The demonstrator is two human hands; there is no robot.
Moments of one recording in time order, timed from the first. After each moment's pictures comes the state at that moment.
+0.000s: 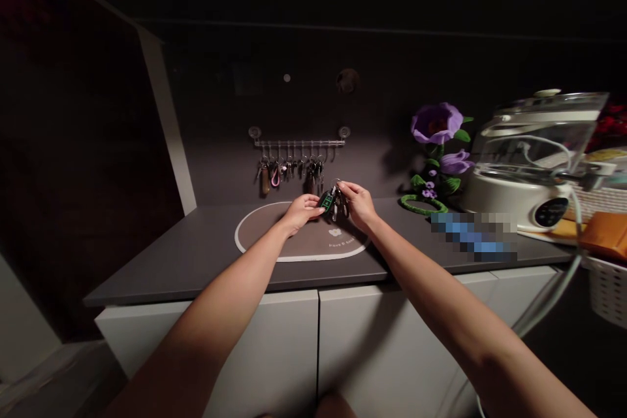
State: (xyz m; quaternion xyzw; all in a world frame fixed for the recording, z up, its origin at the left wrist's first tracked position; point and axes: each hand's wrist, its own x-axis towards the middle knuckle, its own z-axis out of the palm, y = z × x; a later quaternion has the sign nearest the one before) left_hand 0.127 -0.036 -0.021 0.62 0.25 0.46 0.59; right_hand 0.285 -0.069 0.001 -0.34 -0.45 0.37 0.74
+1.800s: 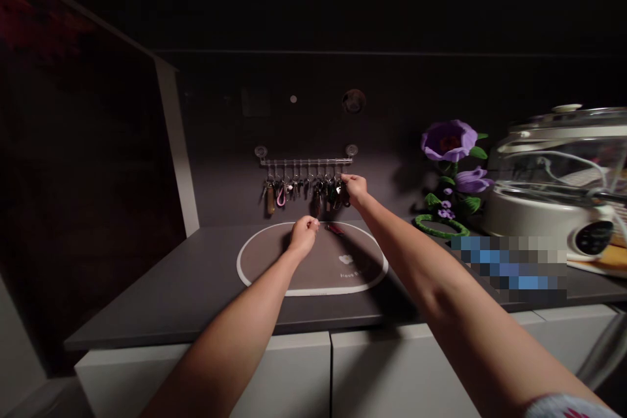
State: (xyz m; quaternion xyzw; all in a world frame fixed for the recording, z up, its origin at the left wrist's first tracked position) left_hand 0.135 -0.004 -0.038 0.66 0.37 0.54 0.37; right_hand 0.312 0.061 0.051 -0.45 -0.44 0.22 0.75
